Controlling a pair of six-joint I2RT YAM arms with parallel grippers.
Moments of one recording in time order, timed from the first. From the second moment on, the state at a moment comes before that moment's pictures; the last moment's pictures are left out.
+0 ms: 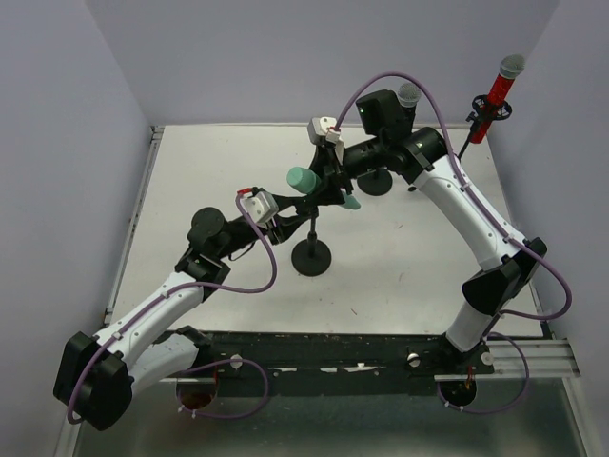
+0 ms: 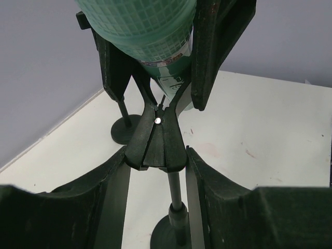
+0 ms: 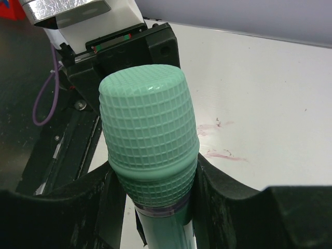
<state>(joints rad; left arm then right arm) -0.54 0.99 0.60 0.56 0.55 0.04 0.63 1.73 1.96 -0.90 -1.04 -0.63</state>
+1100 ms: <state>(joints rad) -0.52 0.98 0.60 0.55 0.55 -0.05 0.63 1.72 1.89 -0.72 -1.02 -0.44</state>
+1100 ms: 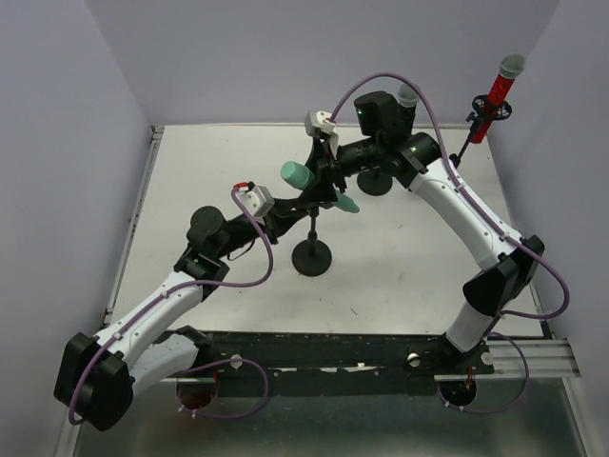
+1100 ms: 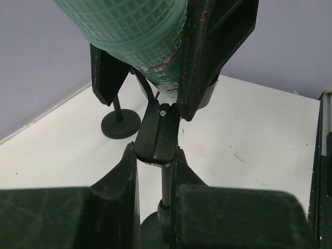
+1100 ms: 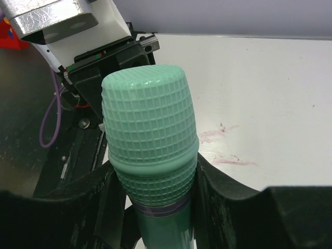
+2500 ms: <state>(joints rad) -0.53 0.92 0.56 0.63 0.59 -0.21 0.59 1.55 1.52 -0.22 -1.12 -0.15</state>
